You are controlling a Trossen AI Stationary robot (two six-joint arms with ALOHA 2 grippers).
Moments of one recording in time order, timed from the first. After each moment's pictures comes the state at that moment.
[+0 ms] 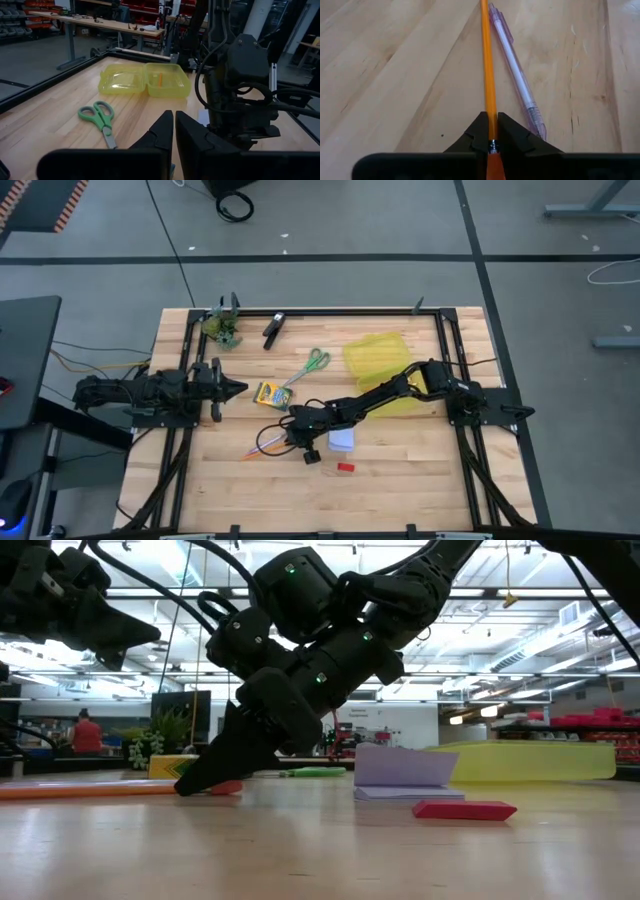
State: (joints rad) left arm -0.08 0.01 0.09 -0.16 -0.24 -0.17; right arm 0.15 2.29 1.41 0.17 -0.13 -0.11
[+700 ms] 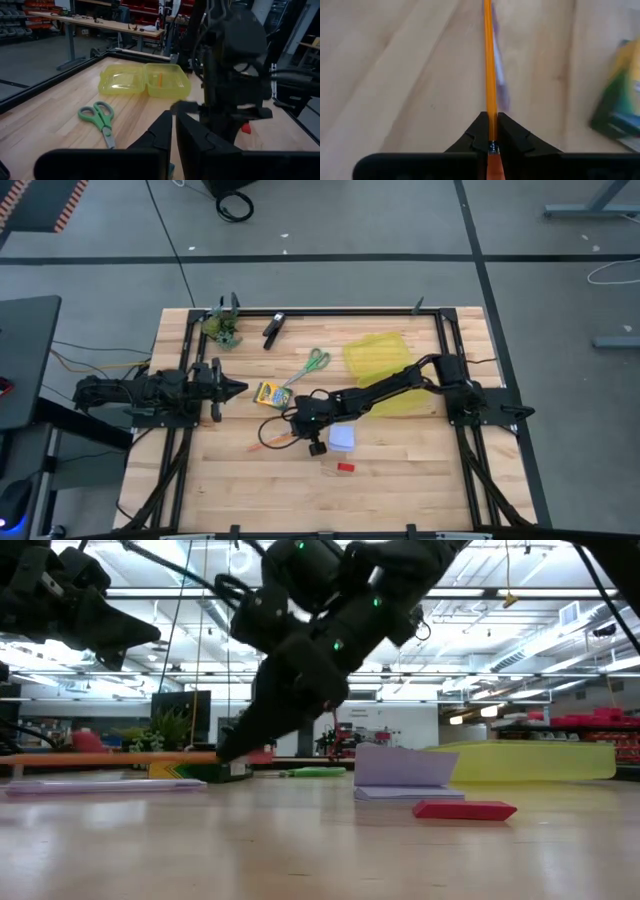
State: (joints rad) left arm -0.08 0.01 0.09 -0.16 -0.24 -0.17; right arm 0.13 2.15 1.41 -0.03 -0.09 -0.14
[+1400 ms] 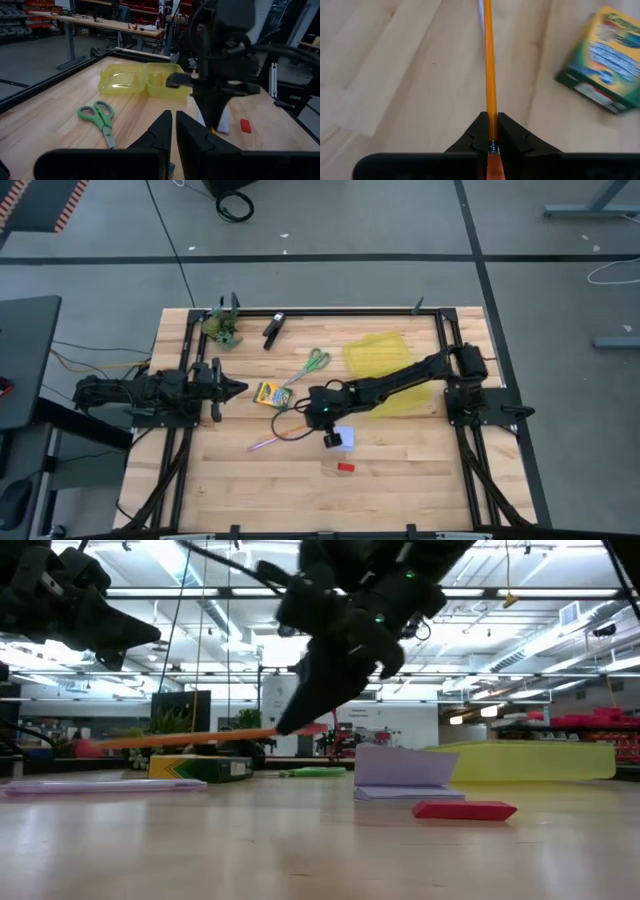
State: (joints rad) left arm -0.08 0.01 0.09 -0.16 -0.24 -0.17; right arm 0.10 1.96 1.27 -0.15 -0.08 -0.16
